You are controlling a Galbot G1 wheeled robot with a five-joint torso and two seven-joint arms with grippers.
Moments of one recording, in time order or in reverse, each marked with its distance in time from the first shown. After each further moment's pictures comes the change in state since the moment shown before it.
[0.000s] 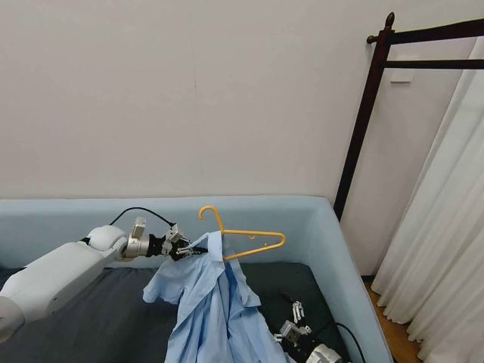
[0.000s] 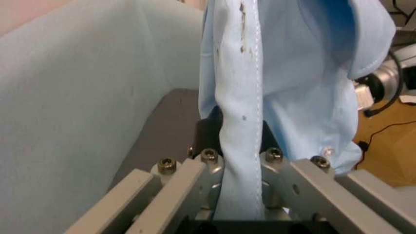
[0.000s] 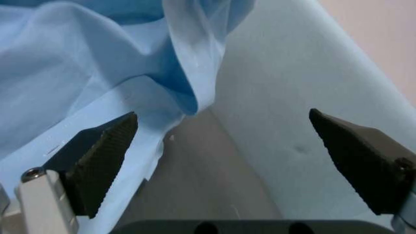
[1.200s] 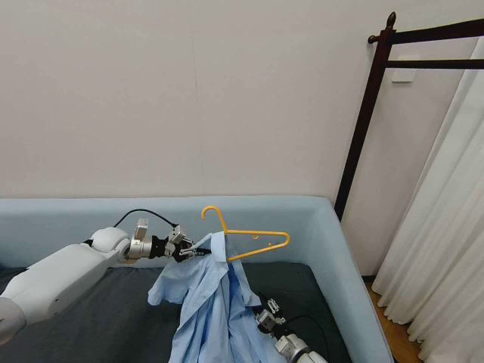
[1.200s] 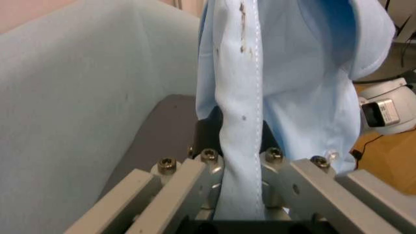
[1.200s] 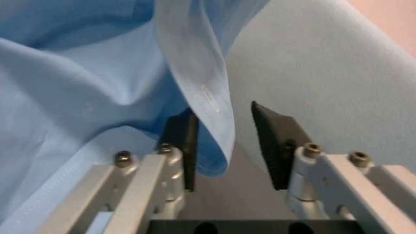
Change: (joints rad) left arm 0.002 -0.012 0.012 0.002 -0.036 0.002 -0.001; right arm 0.129 0.197 0.002 -0.234 0.021 -0.004 0.049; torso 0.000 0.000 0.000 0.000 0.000
